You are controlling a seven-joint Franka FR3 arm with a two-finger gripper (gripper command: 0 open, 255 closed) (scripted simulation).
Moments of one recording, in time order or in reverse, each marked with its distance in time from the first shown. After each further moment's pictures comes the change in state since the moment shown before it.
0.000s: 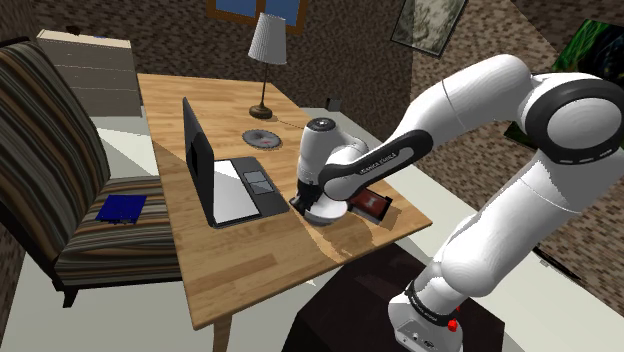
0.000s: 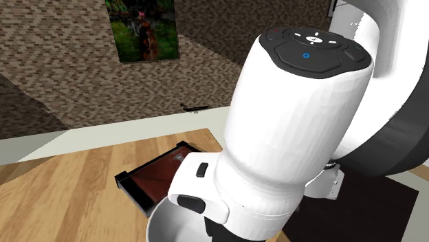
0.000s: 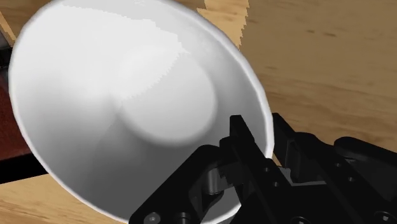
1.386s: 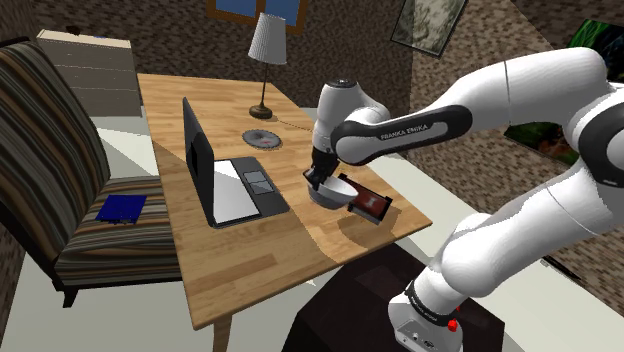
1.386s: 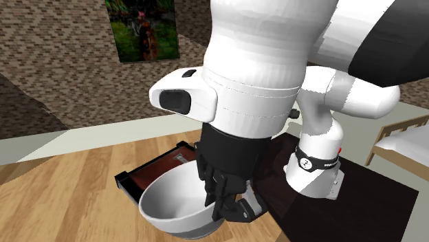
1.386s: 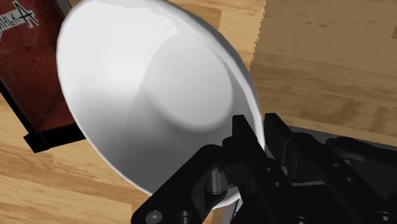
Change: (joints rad) arm 0.008 -0.220 -0.051 0.065 0.104 -0.261 -0.166
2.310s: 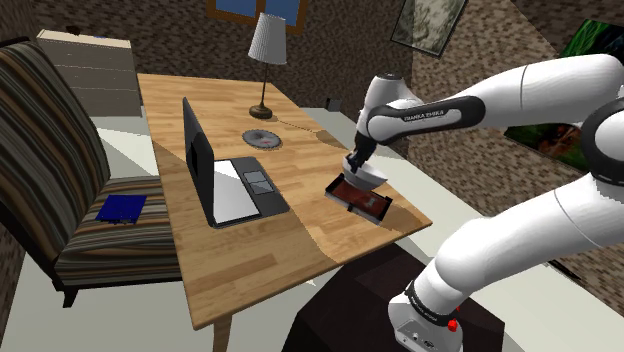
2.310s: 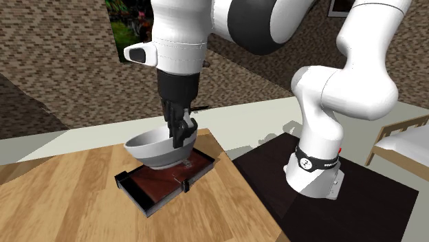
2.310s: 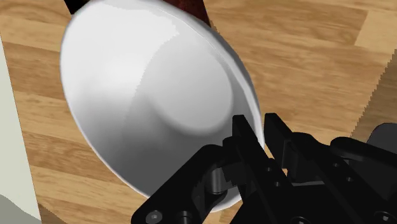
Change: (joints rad) arm -0.163 -0.082 -0.263 -0.040 -0.085 0.023 -0.365
